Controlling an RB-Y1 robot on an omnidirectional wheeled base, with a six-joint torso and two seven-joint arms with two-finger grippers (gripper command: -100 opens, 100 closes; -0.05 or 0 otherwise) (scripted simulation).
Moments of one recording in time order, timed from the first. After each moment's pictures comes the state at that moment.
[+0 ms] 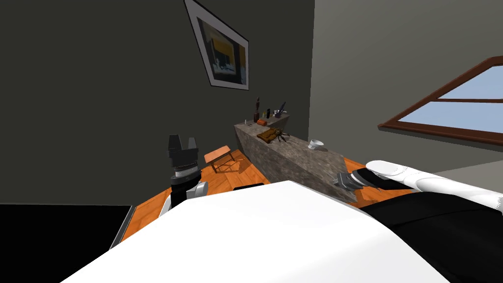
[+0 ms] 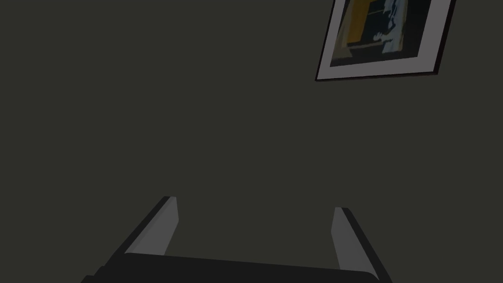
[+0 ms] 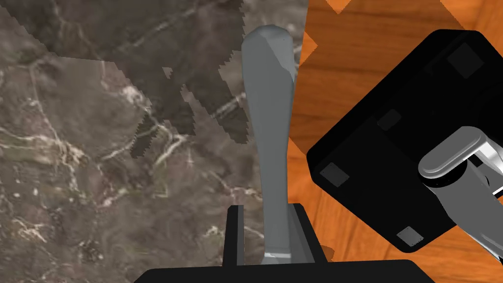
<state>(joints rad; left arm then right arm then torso) 0.46 0.03 0.06 -2.23 -0.12 -0.64 -0.01 0.41 -1.41 0.17 -0.89 1.25 -0.99 0.06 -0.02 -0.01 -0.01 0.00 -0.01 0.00</state>
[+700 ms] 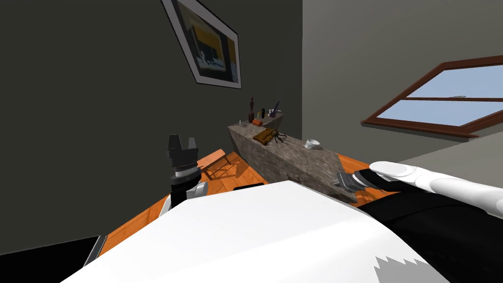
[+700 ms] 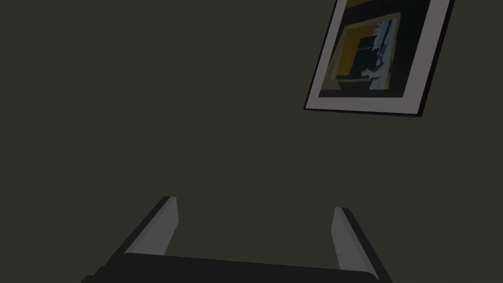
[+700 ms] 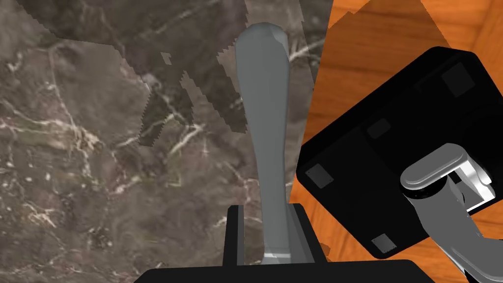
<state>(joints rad) 0.46 0.03 0.06 -2.23 -0.12 -0.64 -0.01 0.52 -1.50 0.24 -1.00 1.06 -0.88 0.20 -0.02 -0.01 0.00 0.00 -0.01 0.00</state>
